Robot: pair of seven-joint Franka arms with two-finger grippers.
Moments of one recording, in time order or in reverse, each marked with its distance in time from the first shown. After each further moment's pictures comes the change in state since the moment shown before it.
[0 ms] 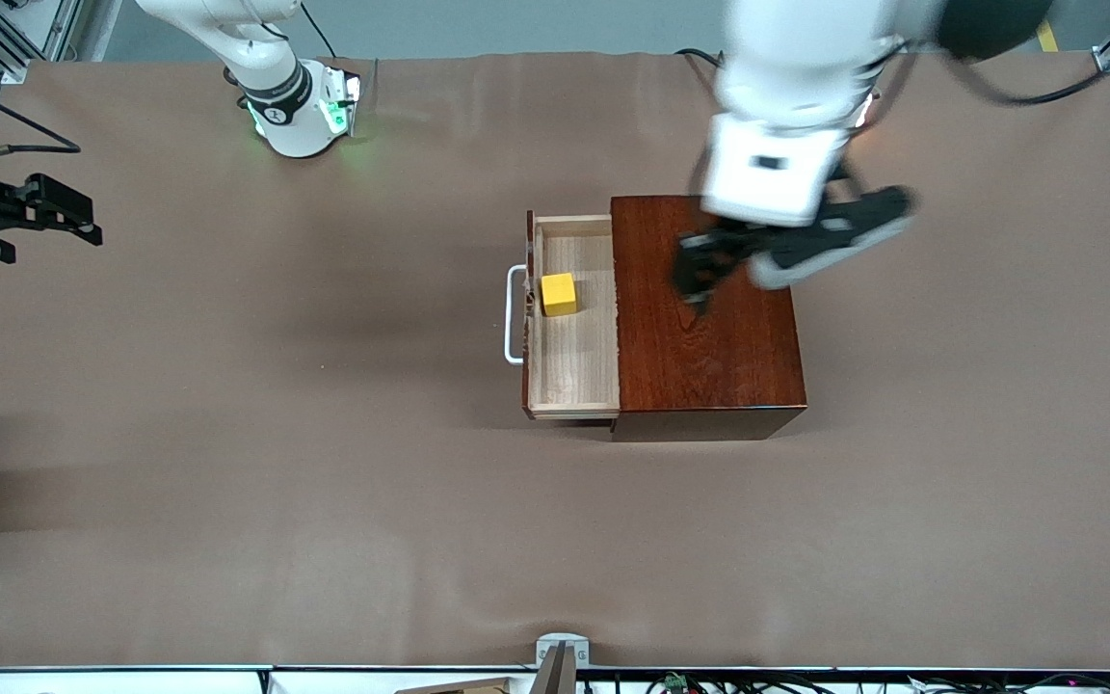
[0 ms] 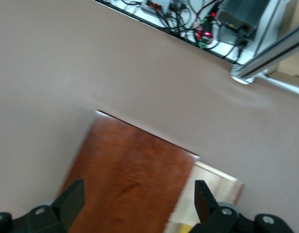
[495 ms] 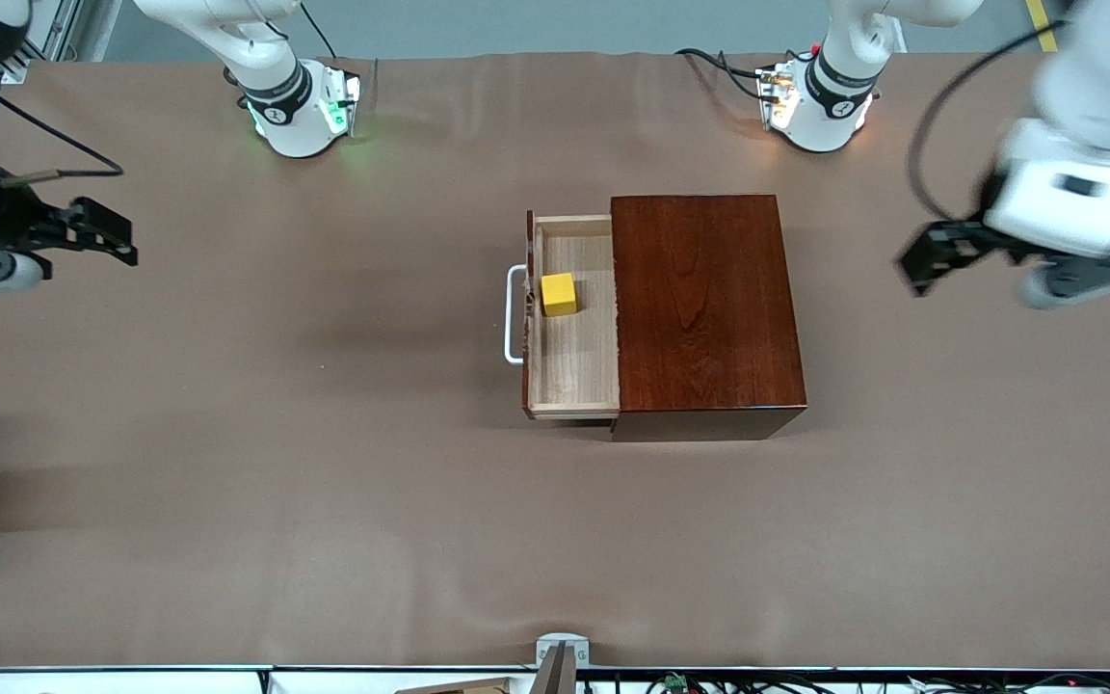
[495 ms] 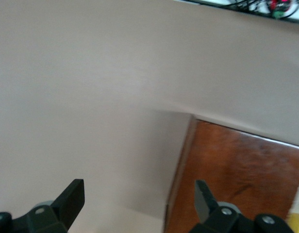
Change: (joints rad) left arm 0.289 -0.068 0.000 -0.008 -0.001 -0.201 0.477; right arm 0.067 0.033 0.004 -0.004 0.000 0.032 0.203
